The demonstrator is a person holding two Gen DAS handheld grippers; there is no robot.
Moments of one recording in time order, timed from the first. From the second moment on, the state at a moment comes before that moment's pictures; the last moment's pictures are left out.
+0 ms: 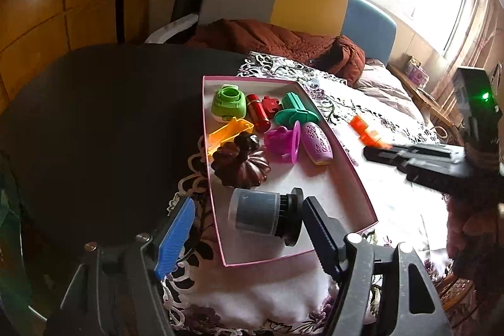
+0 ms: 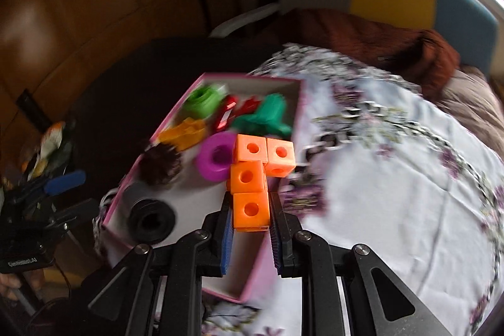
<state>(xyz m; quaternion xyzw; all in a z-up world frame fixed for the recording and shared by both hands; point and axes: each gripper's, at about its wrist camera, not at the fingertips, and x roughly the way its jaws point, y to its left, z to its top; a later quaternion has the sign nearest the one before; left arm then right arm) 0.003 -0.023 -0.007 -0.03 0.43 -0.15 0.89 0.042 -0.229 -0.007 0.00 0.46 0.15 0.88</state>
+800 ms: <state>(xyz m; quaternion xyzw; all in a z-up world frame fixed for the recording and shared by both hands) 0.006 -0.018 -0.012 -0.01 0.43 -0.12 0.90 0.057 -0.161 -0.068 -0.09 0.53 0.17 0.83</state>
